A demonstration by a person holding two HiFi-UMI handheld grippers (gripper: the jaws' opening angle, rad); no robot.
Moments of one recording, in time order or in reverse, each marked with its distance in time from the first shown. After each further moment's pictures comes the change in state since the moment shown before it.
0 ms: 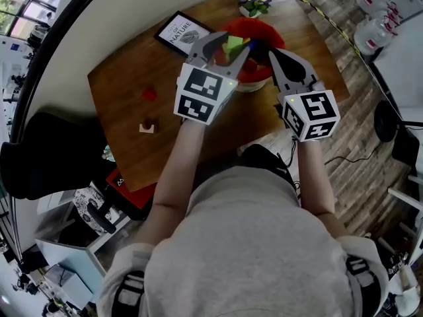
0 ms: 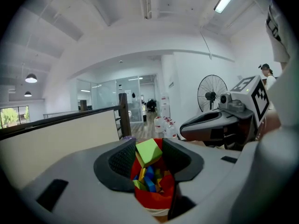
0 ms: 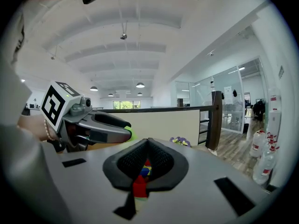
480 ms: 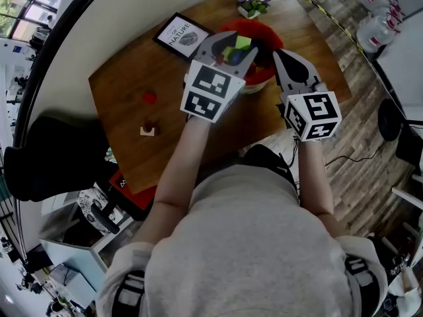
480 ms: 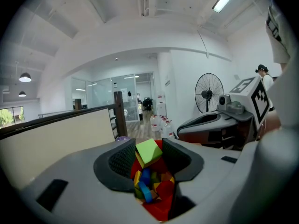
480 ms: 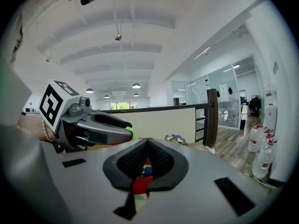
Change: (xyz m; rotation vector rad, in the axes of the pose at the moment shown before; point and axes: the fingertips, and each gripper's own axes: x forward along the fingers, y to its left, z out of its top) left arm 0.028 -0.018 0.003 0.024 0.022 -0.054; right arm -0.003 -0.024 -0.011 0.046 -0.011 -0.038
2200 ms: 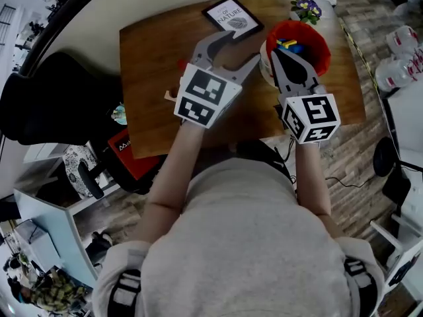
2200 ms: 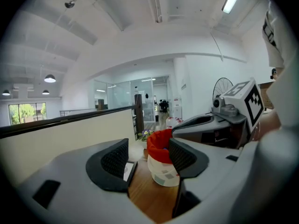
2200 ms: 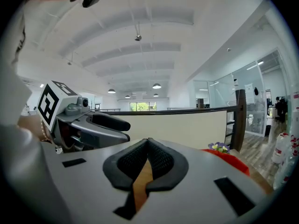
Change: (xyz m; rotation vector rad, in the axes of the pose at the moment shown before) left arm -0.155 0.049 -0.034 -0.090 -0.028 0.213; right arm 0.030 0.155 0.024 -0.083 -0.007 0.254
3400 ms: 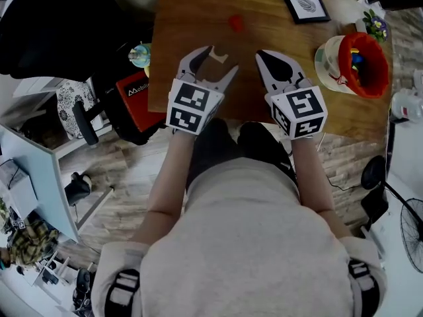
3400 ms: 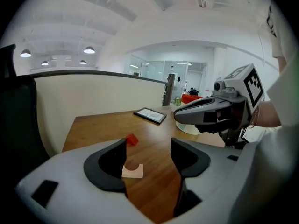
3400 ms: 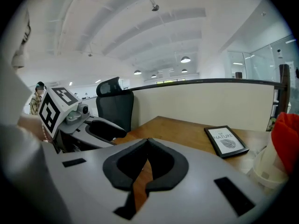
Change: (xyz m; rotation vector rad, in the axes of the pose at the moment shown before) left arm -0.153 0.072 -0.204 -0.358 0.261 0.288; right arm 0.091 0.189 -0.096 -0.021 0.289 0.398
